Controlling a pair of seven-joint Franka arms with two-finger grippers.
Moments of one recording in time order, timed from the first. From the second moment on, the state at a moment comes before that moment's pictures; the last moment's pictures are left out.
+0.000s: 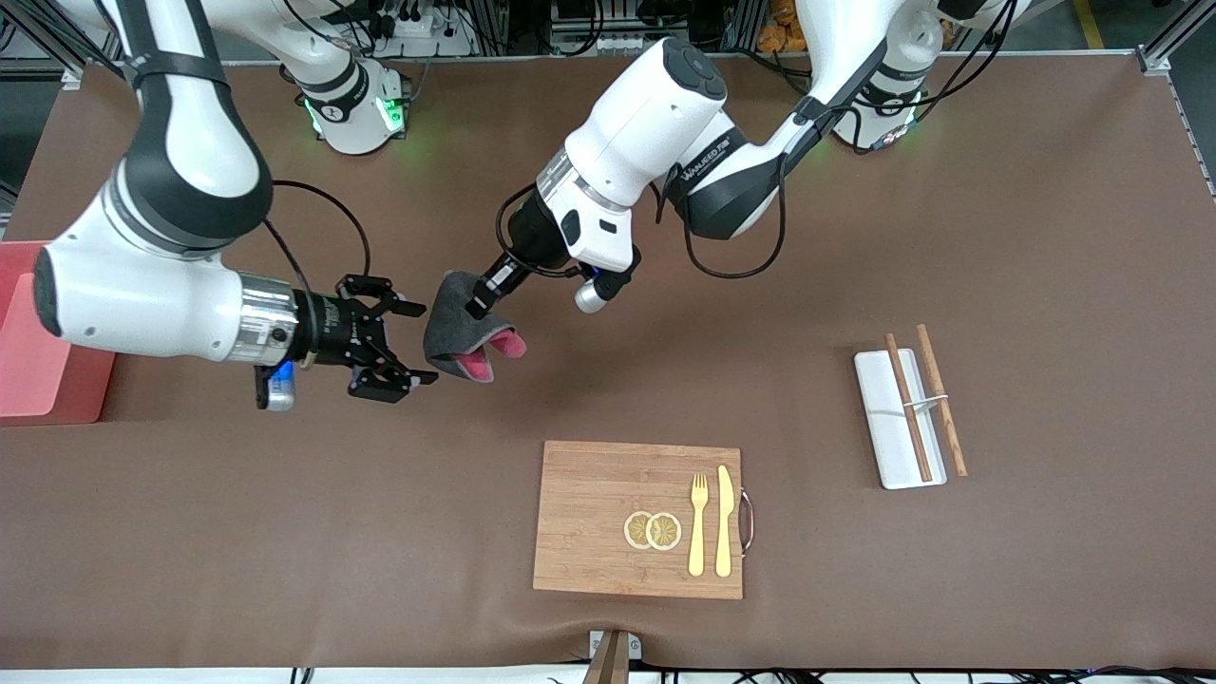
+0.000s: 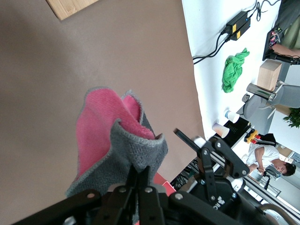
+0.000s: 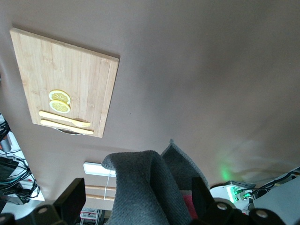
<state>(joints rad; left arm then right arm) -0.53 0.59 -0.42 -1.32 -0.04 2.66 -1.77 0.27 0.35 -0.05 -1.54 0.75 1.82 1.29</state>
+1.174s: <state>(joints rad) -0.53 0.59 -0.40 -1.29 -0.03 2.62 -1.77 0.31 0.37 -0.05 -1.54 0.78 1.84 1.18</state>
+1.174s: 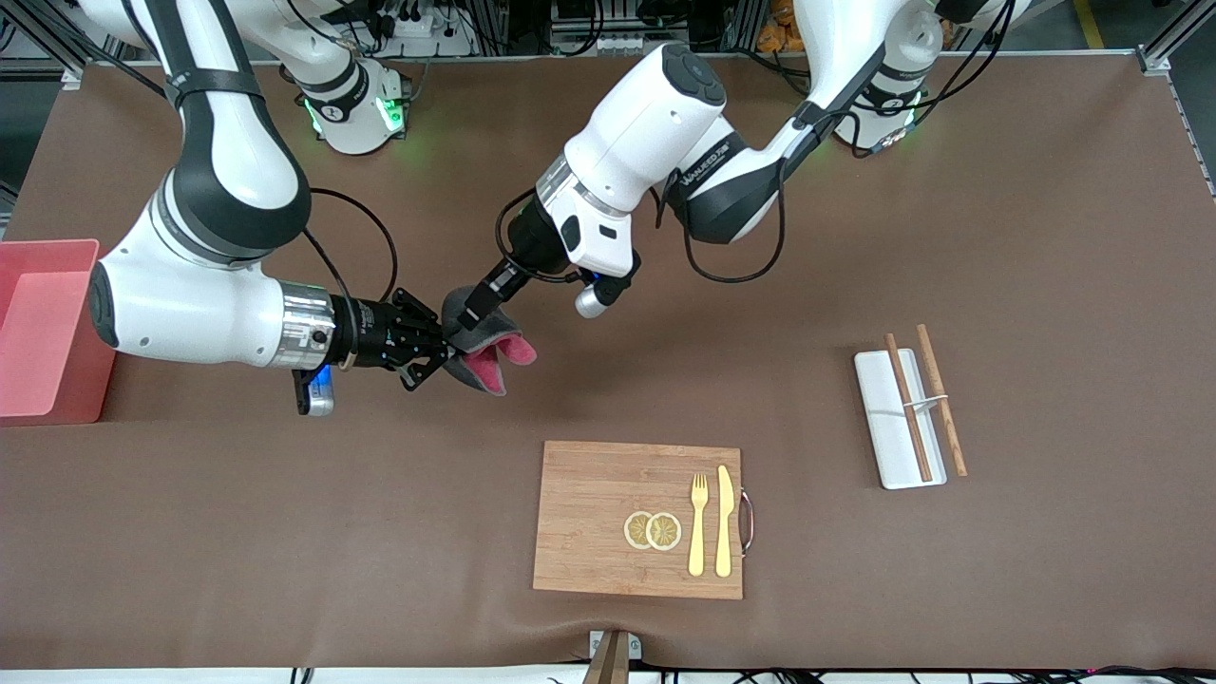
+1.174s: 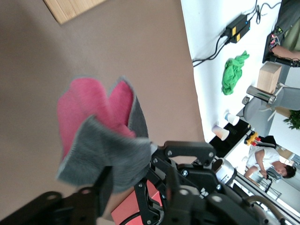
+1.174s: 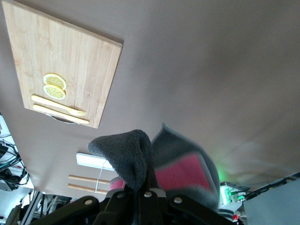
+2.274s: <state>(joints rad) 0.01 0.35 -0.39 -1.29 -0.03 1.67 -0.78 0.18 0.51 -0.08 -1.72 0.39 2.01 0.47</state>
